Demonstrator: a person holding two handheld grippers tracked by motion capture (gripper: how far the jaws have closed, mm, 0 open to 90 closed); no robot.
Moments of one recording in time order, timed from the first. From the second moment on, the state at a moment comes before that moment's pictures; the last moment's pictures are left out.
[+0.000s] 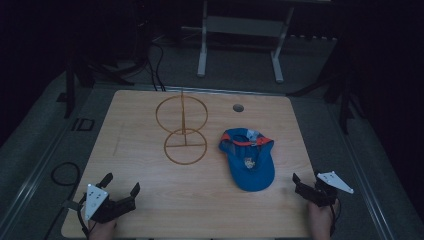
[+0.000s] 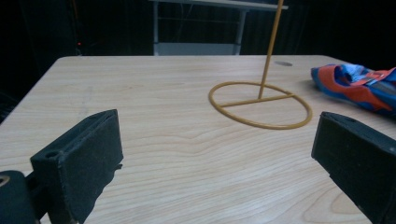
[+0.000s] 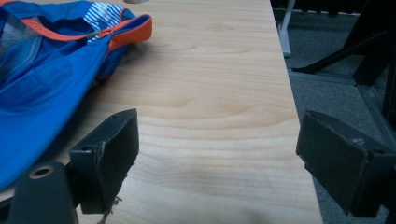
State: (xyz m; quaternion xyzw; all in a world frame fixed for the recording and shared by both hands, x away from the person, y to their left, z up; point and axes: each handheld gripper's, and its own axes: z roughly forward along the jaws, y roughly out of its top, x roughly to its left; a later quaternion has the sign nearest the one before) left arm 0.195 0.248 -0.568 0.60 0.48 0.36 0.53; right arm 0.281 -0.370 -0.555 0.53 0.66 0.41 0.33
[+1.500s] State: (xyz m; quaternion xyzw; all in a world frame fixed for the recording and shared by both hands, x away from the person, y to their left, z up) left arm 0.194 0.237 -0.566 0.63 0.45 0.32 0.54; right arm 0.408 -0.258 -0.480 0.41 0.77 0.42 0.24
